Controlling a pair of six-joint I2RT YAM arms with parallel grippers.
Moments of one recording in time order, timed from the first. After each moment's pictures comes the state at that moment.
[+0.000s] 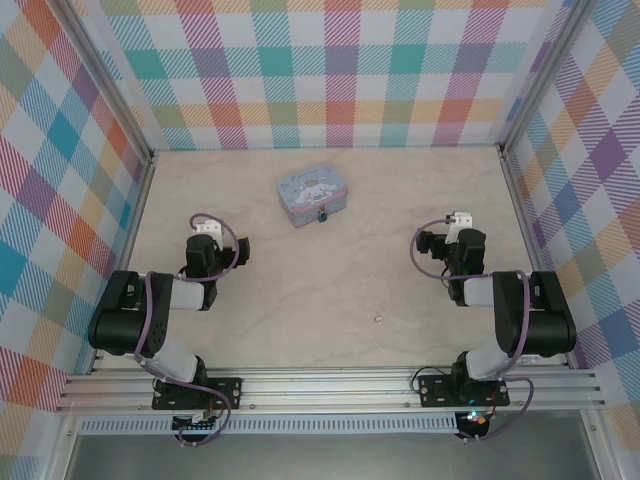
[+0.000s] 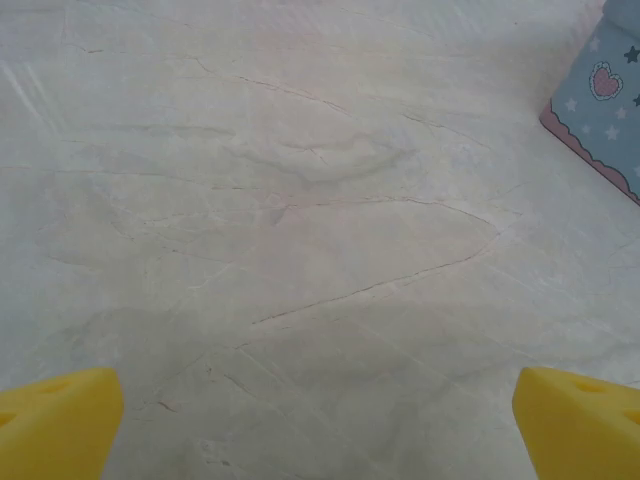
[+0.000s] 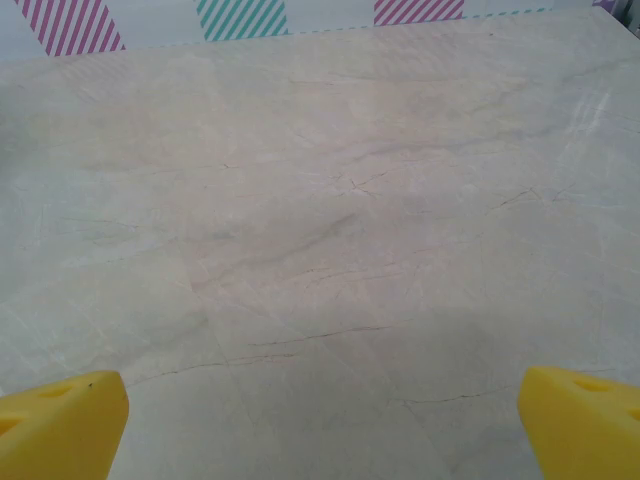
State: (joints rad) left arm -0.07 1.57 0.40 0.70 -0.05 -0.09; right arm 0.01 1.54 0.39 0.75 -0.04 0.06
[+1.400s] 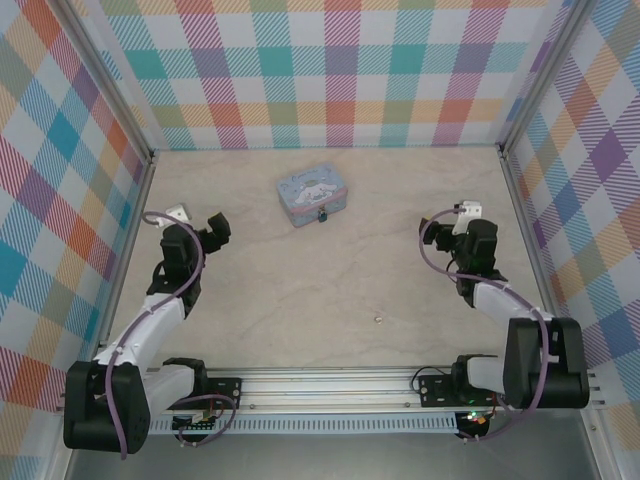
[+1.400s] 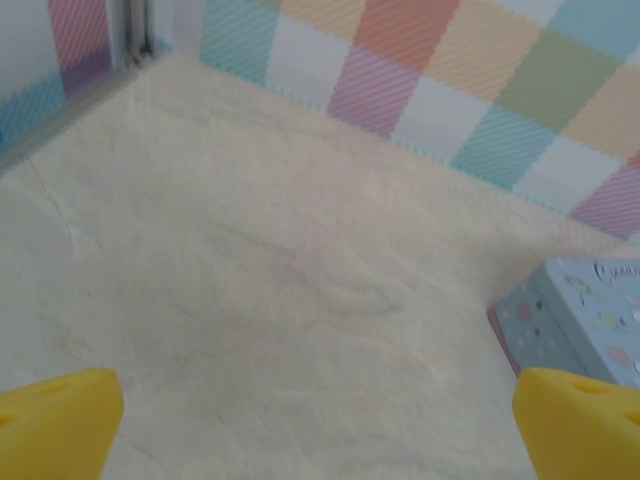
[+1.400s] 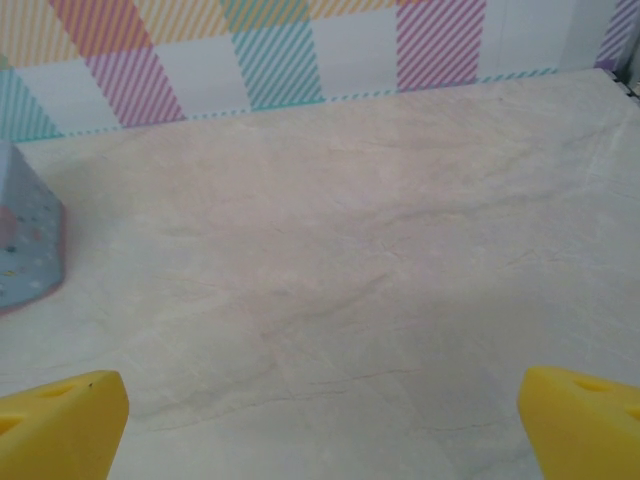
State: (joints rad) left arm -0.06 1.06 0.54 0.13 -0.18 -0.42; right arm 0.01 1.23 0.49 0.37 -0.11 0.13
